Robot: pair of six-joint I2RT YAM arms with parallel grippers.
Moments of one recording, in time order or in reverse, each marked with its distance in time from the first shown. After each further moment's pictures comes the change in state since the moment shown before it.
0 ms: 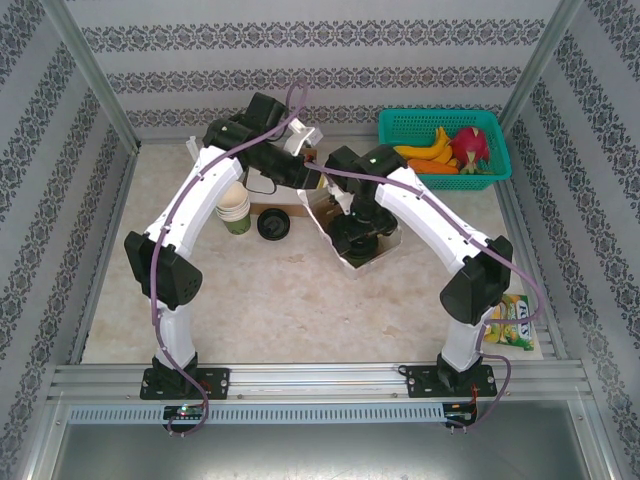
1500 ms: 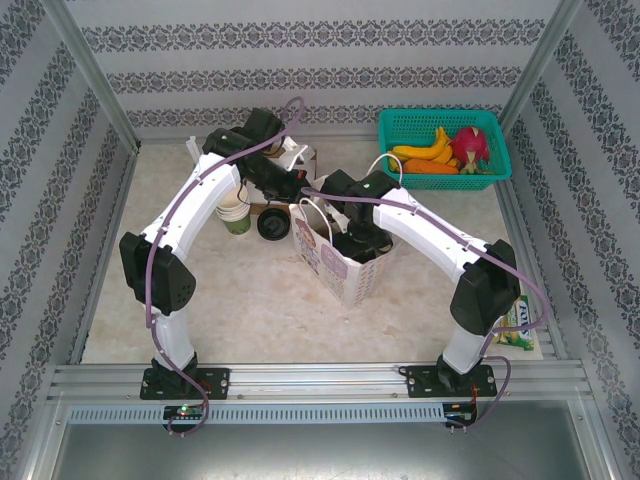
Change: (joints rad) left arm 0.007 -0.059 -0.170 -0.009 -0.062 -0.032; right arm 0.037 -0.084 -0.288 0.229 0.053 0.007
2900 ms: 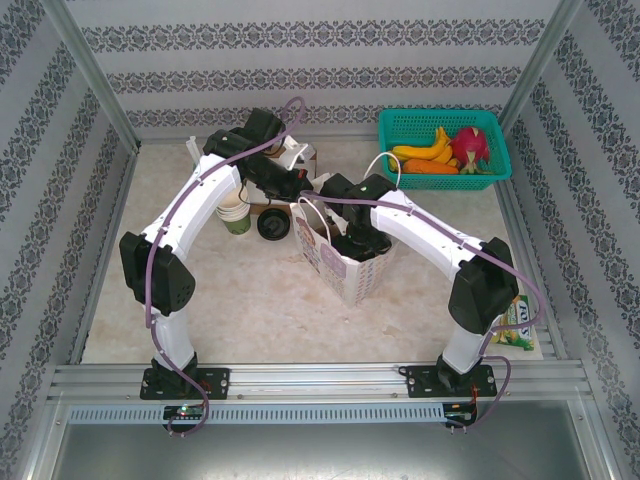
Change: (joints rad) left arm 0.000 -0.005 -0.023 0.046 -0.008 0.000; right arm 0.000 0.011 -0.038 0.038 0.016 0.012
